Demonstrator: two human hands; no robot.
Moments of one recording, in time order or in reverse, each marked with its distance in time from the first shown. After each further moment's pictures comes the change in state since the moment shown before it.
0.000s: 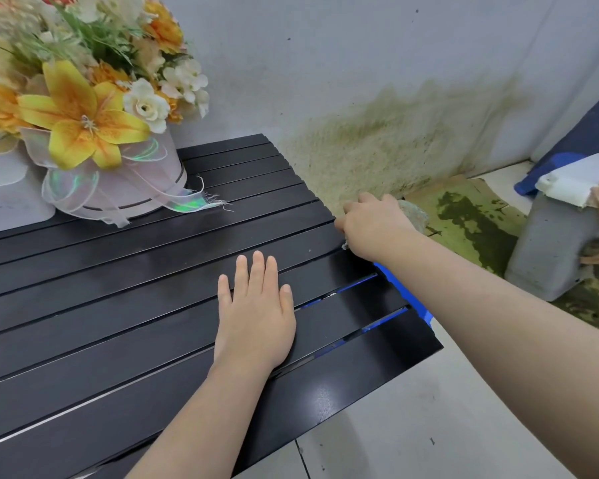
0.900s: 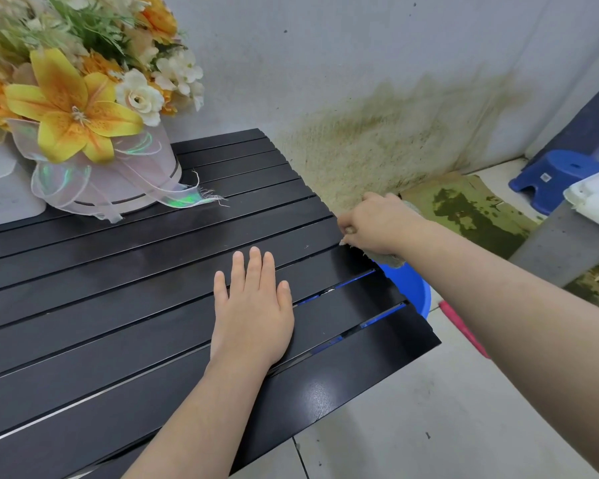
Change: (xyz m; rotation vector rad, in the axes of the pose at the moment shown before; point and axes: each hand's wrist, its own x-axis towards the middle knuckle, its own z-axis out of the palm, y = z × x) left_hand -0.001 0.001 -0.002 -0.004 0.007 -0.004; right_hand 0.004 0.017 0.007 0.238 -0.126 -0.048
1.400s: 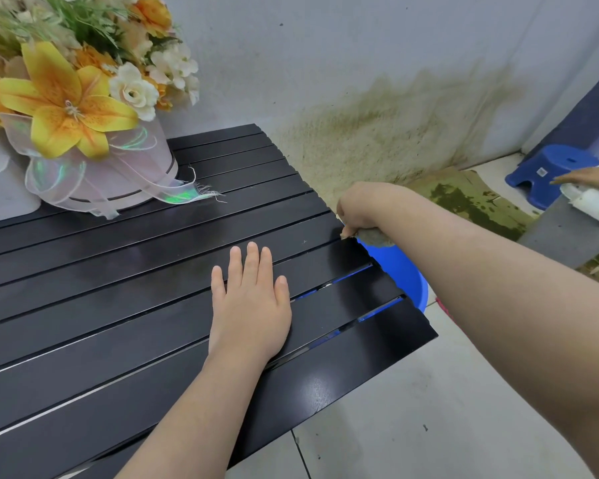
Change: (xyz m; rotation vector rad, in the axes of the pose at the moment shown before) left_hand 0.000 0.000 0.000 0.005 -0.001 0.007; right_hand 0.022 -0.012 -0.029 -0.013 -0.325 0.174
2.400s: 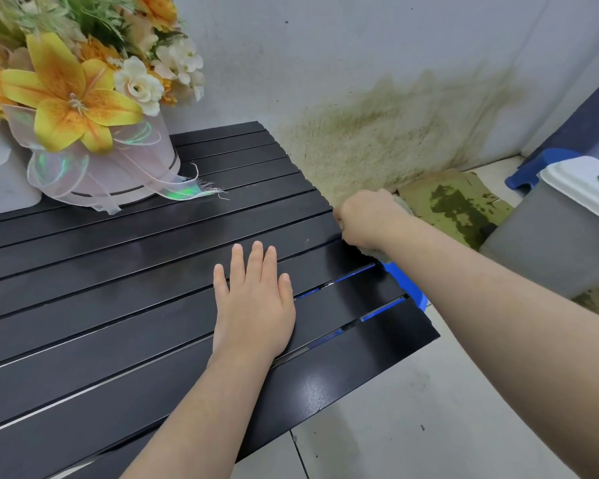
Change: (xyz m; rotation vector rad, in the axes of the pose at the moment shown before) left_hand -0.002 0.002 0.000 -0.029 0.048 0.001; right_hand -0.004 -0.005 0.031 -0.019 0.366 -0.061
